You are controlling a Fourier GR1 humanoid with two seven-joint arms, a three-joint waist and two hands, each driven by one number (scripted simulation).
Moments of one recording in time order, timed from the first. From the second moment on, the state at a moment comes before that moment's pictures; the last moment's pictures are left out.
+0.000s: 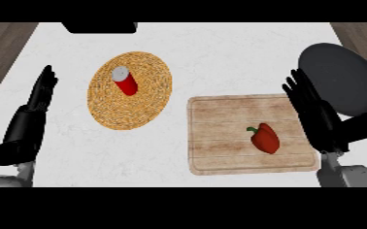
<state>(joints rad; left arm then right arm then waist) -0.04 0.54 -0.17 -1.59 0.12 0.33 -0.16 -0.10 -0.33 0.10 -1.53 -0.44 -0.05 0.04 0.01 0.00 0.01</state>
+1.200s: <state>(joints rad) -0.11 0.27 -0.35 -1.56 0.23 0.23 -0.14 -0.48 -0.74 0.17 -1.33 -0.10 0.73 -0.49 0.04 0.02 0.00</state>
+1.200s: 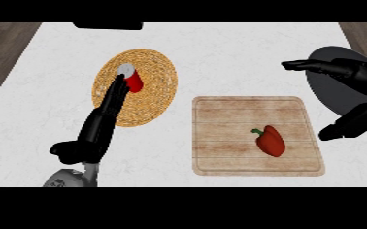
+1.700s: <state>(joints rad) -0.11 0.24 -0.35 -1.54 0.23 0.22 -0.15 -0.55 -0.80 0.47 -1.40 0.28 0.58 -0.60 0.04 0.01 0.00</state>
